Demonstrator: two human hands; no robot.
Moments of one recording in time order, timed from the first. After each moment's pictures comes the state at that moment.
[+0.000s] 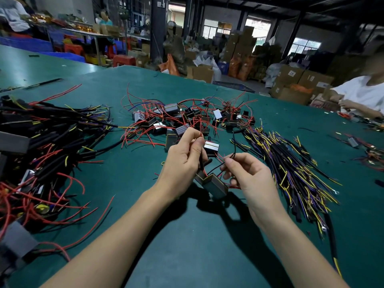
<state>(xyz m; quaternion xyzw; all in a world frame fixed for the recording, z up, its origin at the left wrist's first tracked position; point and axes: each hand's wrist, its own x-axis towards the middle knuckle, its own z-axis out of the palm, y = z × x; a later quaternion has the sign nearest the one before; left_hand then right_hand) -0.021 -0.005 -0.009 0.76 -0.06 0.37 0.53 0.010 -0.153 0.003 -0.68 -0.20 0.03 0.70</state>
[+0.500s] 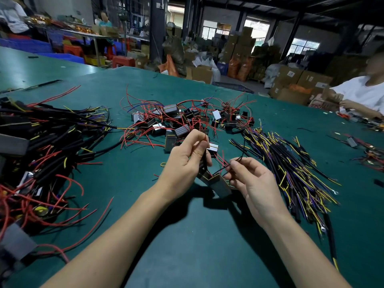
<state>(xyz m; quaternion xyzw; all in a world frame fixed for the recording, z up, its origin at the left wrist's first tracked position) -0.027 -0.008 -0.003 0.75 -0.10 0.33 0.57 0.019 -0.161 -0.005 -0.62 -0.15 0.08 0.77</state>
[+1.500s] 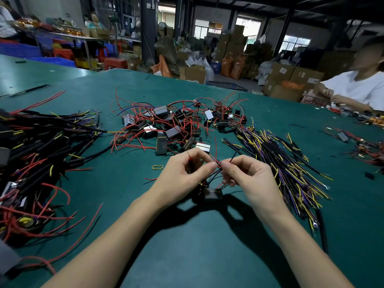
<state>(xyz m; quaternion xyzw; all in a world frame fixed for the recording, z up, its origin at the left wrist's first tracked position) -0.028 -0.015 -0.008 0.78 -0.09 0.21 0.58 0.027 -0.176 -0.001 -0.68 -0.27 0.02 0.68</state>
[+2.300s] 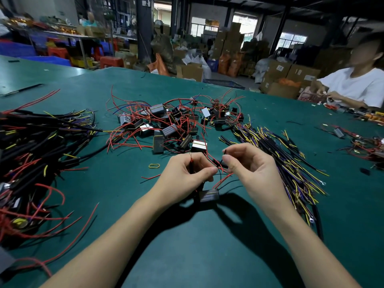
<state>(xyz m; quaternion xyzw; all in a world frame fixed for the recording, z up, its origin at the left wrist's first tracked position) -0.026 -0.024 -0.008 0.78 -0.06 0.16 0.61 0.021 -0.182 0.015 -0.72 -0.30 -0.06 0.63</state>
